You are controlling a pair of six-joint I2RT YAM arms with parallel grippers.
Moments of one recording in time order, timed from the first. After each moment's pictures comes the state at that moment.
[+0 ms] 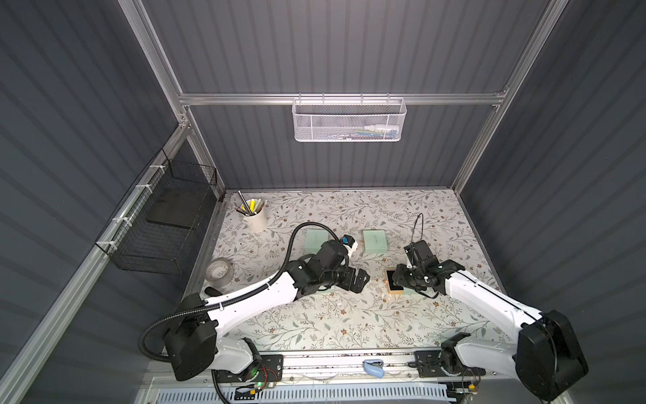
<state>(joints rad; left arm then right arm) -0.96 1.40 1.03 -0.39 0.12 -0.43 0.42 1.24 0.70 -0.57 -0.01 0.62</state>
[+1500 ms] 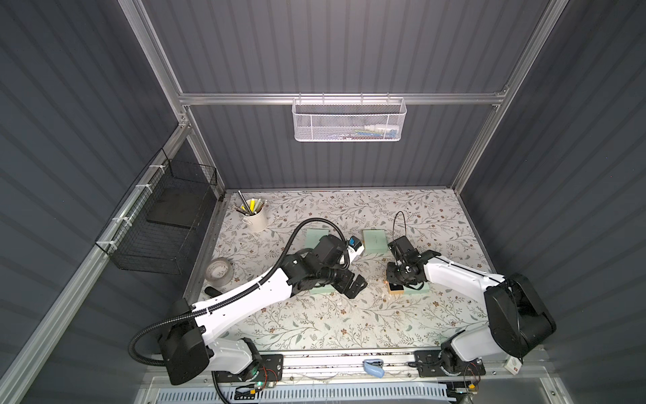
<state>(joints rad) -0.96 1.35 1.10 -0.55 0.18 -0.19 0.48 1.48 0.79 -0.54 0.08 0.58</state>
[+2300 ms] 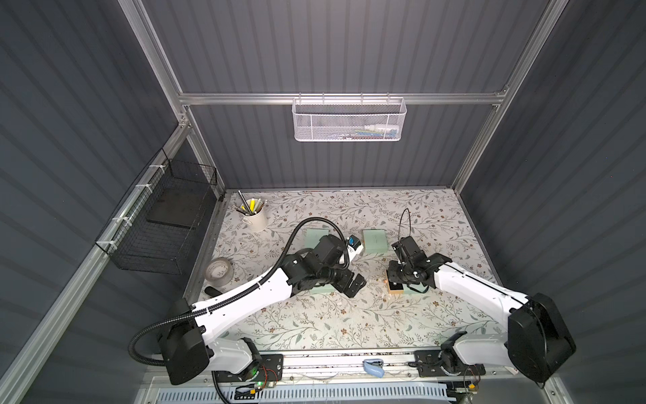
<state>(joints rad) -0.96 1.35 1.10 -0.55 0.14 -0.18 0.54 1.31 0.78 -0.59 0.10 0.61</state>
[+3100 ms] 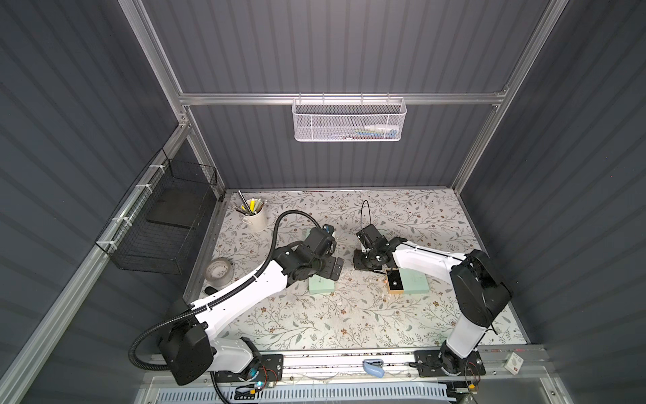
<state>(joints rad) -0.82 1.36 1.11 -0.68 -0.12 -0.31 0.66 1.77 1.11 -0.43 -0.05 0.63</state>
